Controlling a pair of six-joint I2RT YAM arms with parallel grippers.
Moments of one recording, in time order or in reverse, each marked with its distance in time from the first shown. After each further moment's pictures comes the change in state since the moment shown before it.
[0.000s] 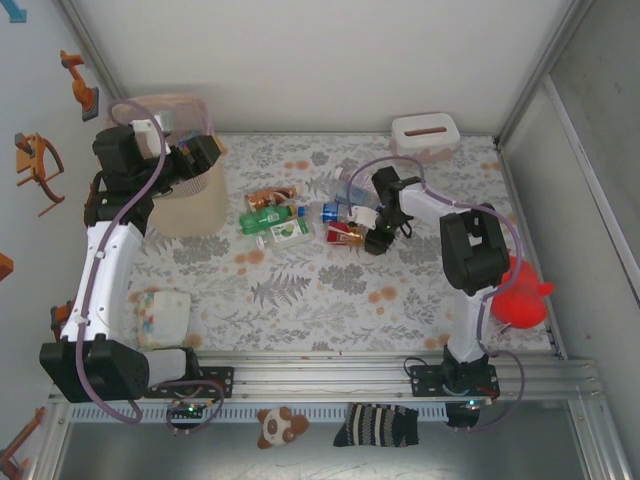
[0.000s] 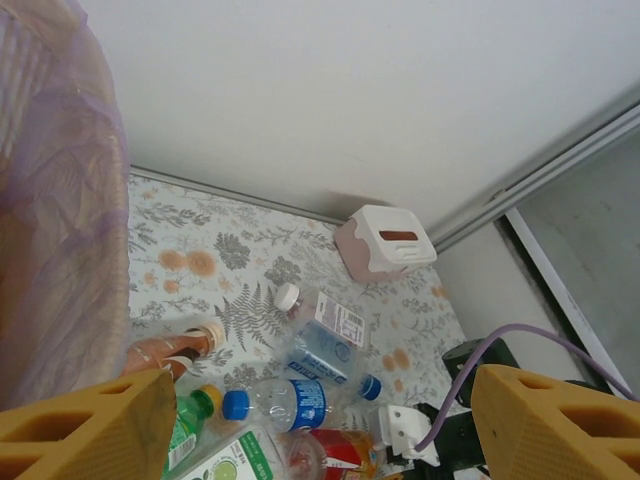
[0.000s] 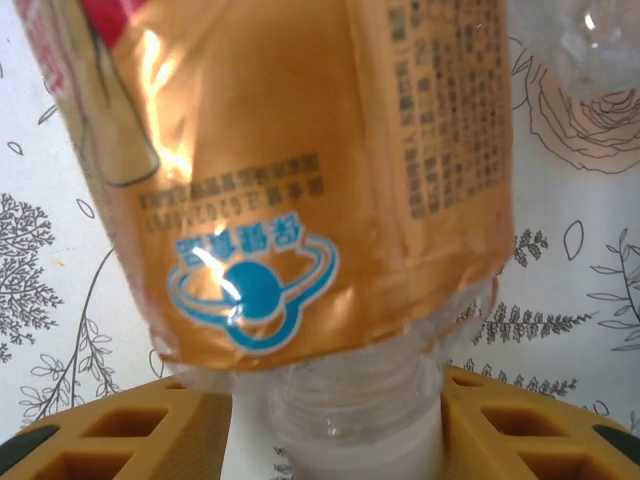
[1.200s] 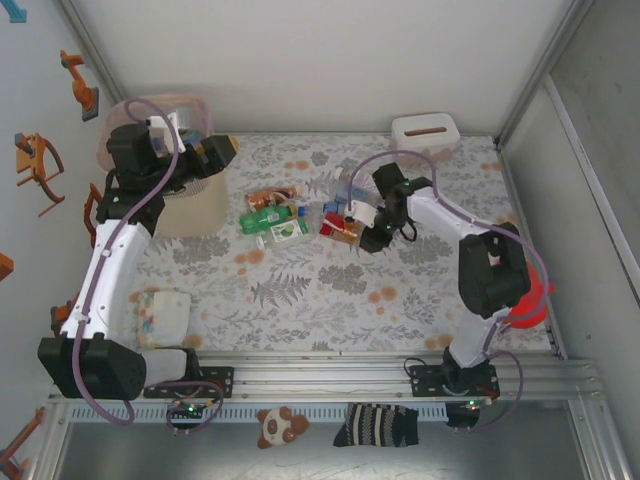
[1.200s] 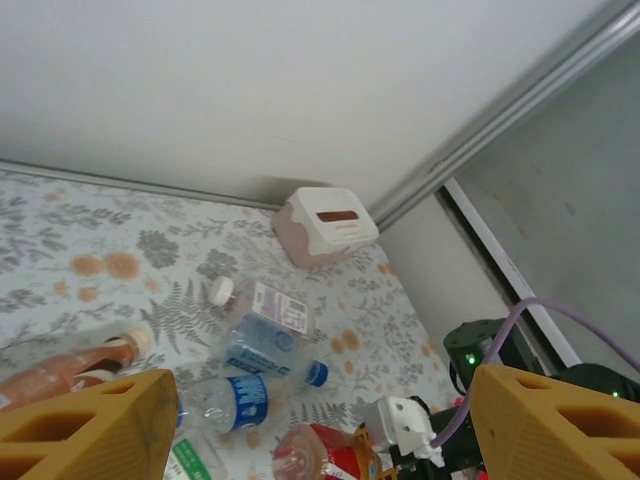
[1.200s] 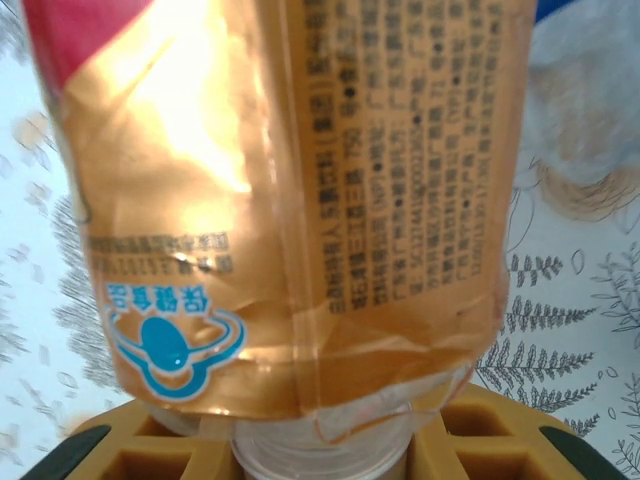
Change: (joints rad) left arm -0.129 0.009 0.000 0.087 0.045 -0.009; right arm 0.048 -0.257 -0.069 -0.027 -0.154 0.188
